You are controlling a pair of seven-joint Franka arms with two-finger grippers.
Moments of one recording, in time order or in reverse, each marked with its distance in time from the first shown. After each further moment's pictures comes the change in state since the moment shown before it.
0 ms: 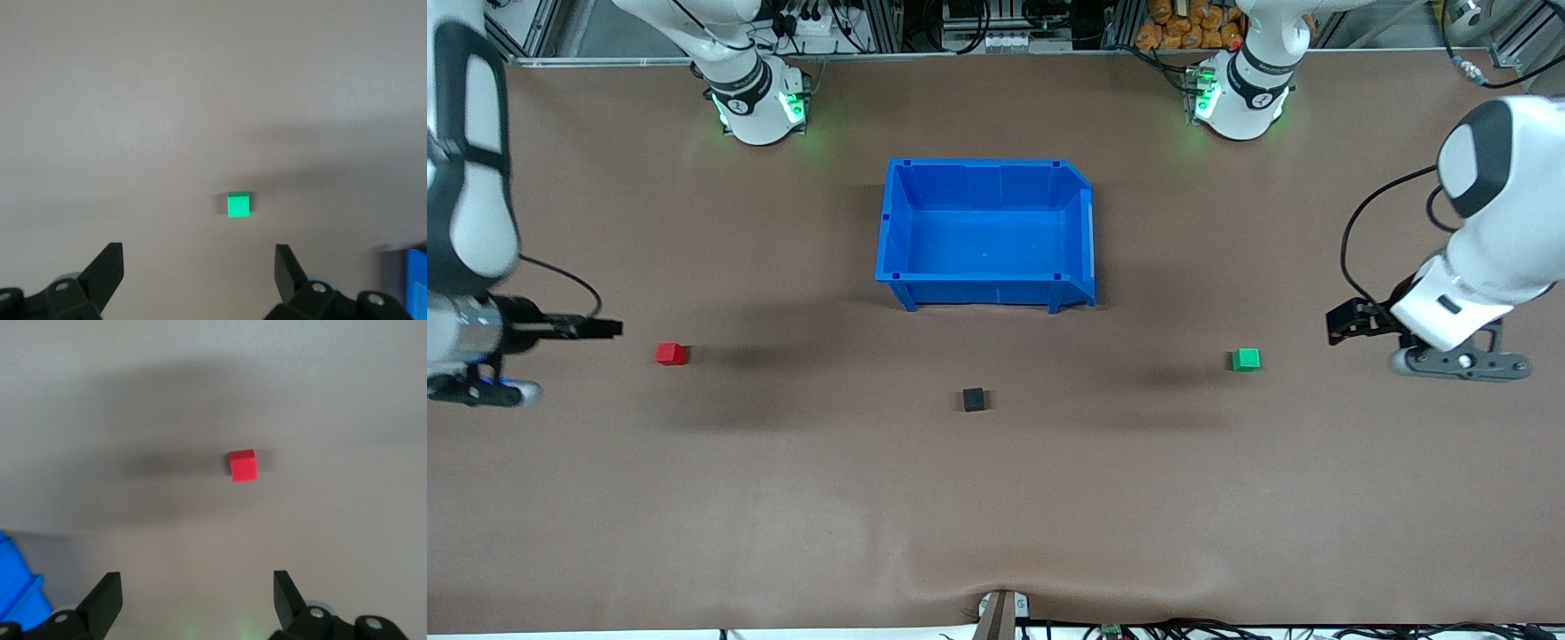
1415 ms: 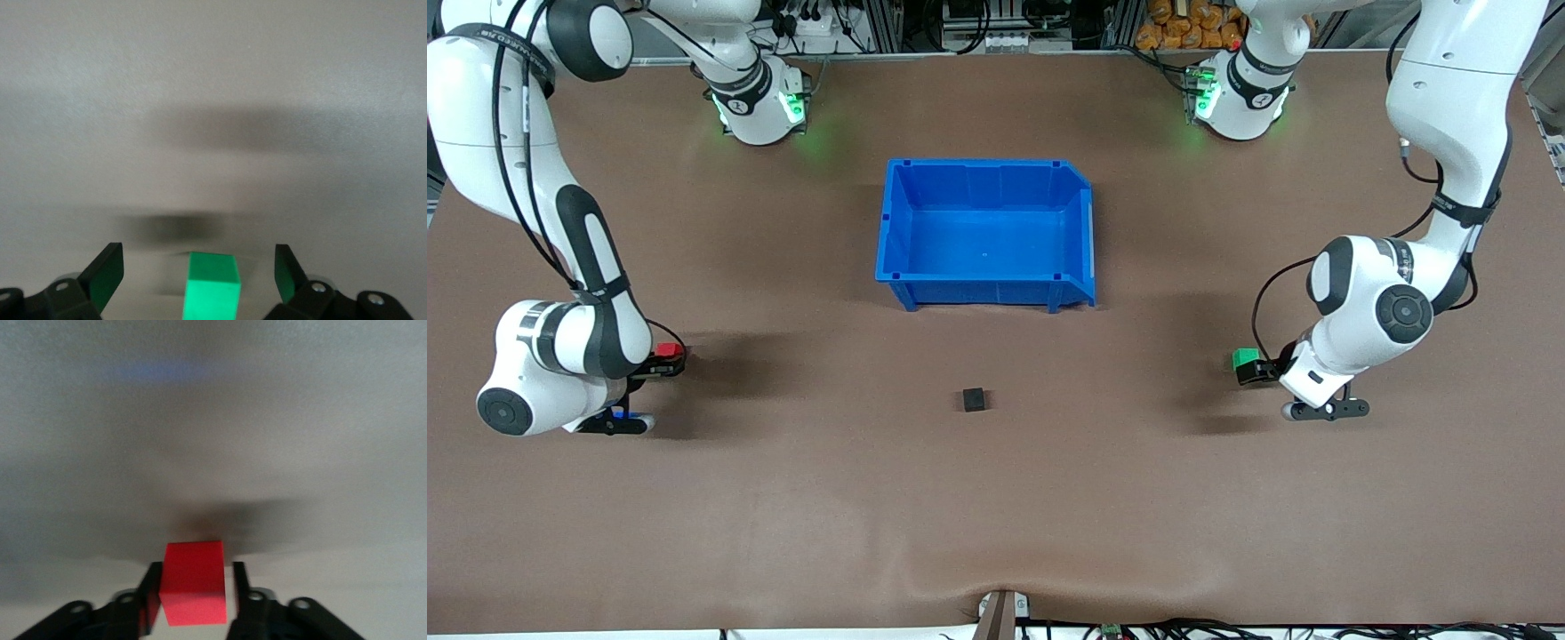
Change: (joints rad) left arm 0.006 0.314 -0.014 -0.220 -0.004 0.493 -0.212; right arm -0.022 0.285 0.001 -0.112 -0.116 0.286 -0.052
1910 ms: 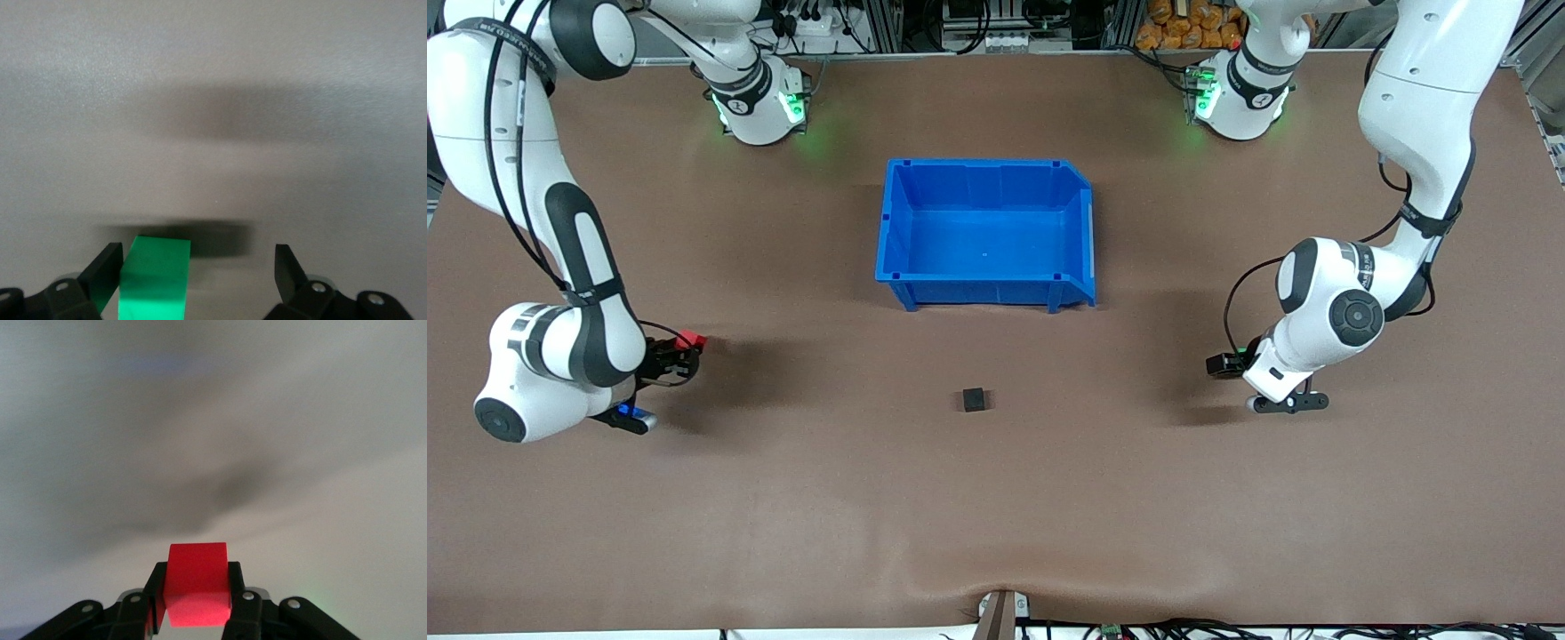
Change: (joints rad) left arm -0.050 0.040 0.004 -0.020 0.003 0.000 -0.027; right arm 0.037 -0.008 0.029 0.118 0.217 -0.251 0.426
